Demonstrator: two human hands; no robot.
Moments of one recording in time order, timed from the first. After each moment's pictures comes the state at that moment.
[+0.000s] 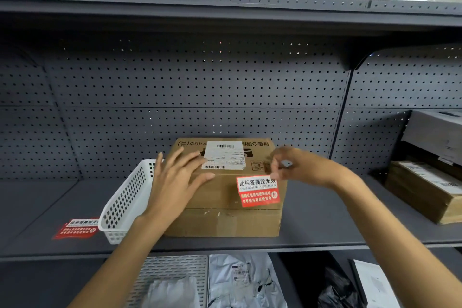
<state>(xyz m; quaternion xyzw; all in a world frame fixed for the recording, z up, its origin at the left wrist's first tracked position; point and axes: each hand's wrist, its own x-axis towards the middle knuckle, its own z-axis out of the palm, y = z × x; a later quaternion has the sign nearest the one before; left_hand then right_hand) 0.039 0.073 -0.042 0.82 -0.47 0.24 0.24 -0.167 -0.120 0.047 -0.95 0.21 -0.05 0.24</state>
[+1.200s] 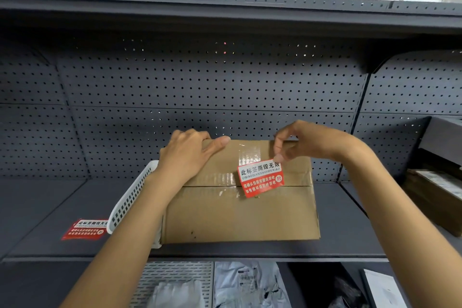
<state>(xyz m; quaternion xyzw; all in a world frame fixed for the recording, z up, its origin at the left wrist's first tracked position) 0.043 0.063 0.040 0.88 -0.39 0.10 0.26 -0.136 -0.121 0.098 -0.96 0.21 -0.04 0.20</state>
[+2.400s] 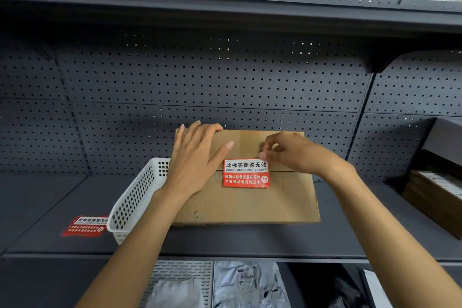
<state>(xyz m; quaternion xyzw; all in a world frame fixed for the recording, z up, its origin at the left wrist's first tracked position) 0.051 0.050 0.001 0.78 -0.47 0.27 0.31 -0.114 -0.095 0.072 -0.95 0.22 -0.08 0.20</state>
